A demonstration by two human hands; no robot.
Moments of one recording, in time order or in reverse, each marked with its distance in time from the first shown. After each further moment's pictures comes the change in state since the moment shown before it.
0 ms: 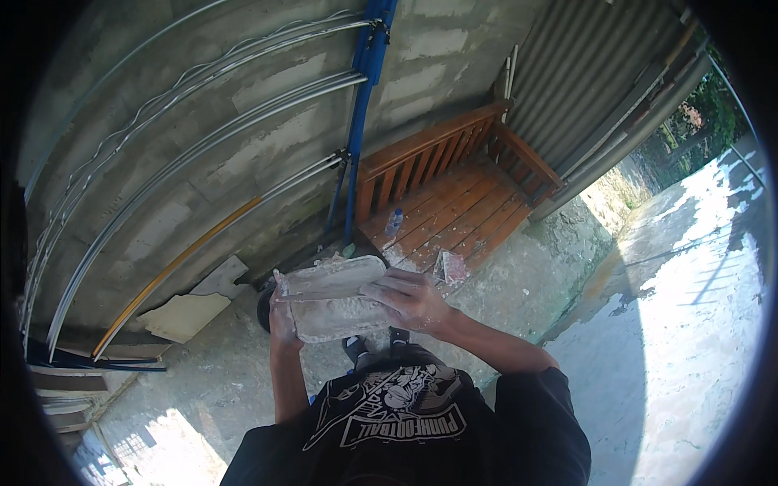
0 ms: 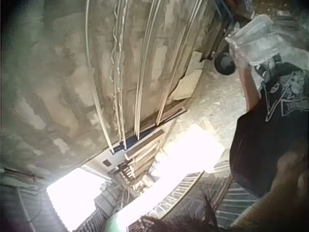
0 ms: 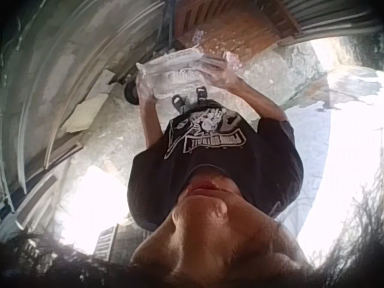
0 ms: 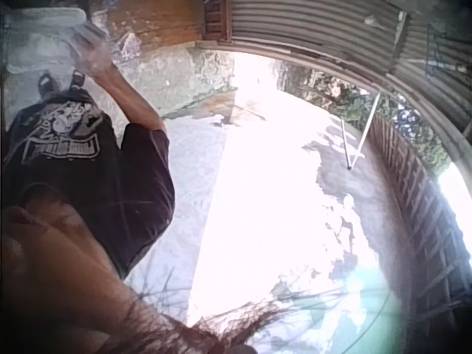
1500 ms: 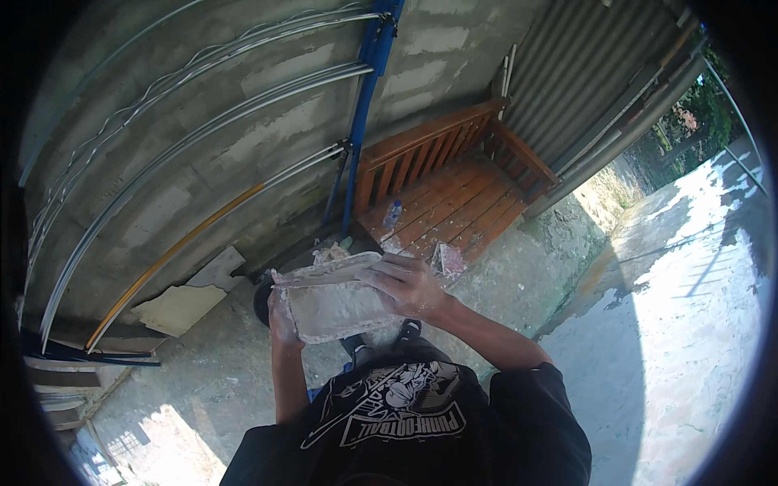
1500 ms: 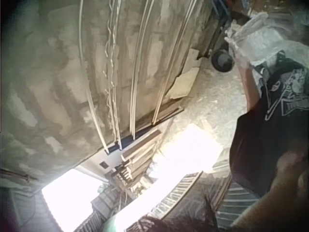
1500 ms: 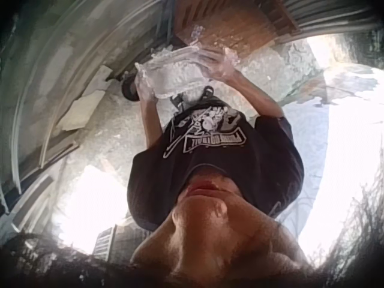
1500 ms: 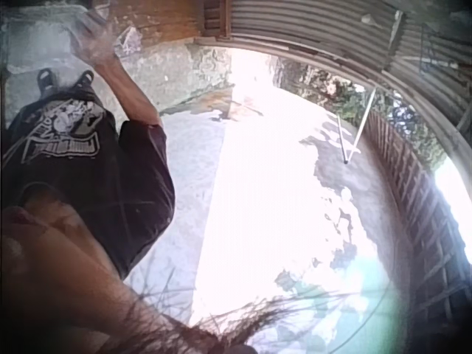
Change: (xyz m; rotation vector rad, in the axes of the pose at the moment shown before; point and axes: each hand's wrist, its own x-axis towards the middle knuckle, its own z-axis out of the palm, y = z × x) left_hand -0.031 -0.004 -0.027 -0.012 0.015 0.068; right_hand 0.013 -0.032 0.015 -0.052 0.000 0.049
